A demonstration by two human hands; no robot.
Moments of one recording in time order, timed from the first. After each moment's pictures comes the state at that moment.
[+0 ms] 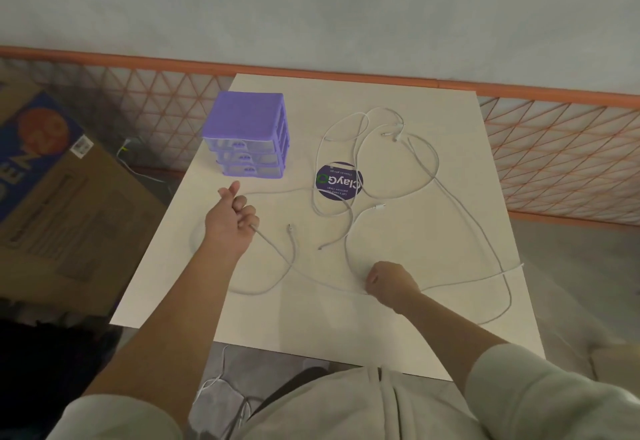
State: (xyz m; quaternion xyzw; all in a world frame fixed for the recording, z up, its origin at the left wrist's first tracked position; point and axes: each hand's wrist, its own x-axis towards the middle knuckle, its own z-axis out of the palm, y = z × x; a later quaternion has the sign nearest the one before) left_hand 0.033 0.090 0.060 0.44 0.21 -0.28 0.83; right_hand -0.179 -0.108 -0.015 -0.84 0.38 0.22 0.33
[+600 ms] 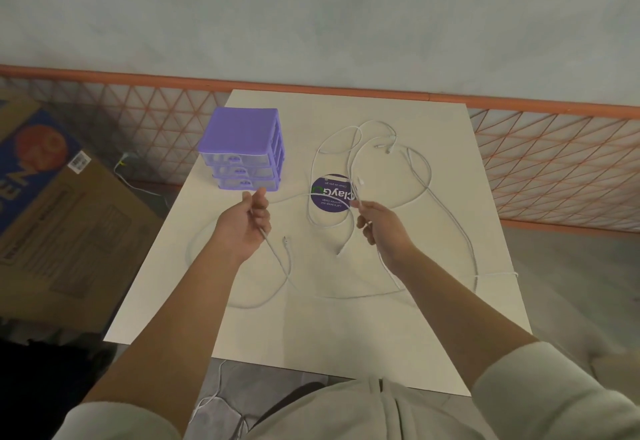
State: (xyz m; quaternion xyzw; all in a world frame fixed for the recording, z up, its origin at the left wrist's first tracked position) left_hand 0.027 0.069 0.076 0.45 0.17 -0.37 0.80; right_hand -0.116 -0.126 0.063 -0.61 0.35 -0.09 0.71
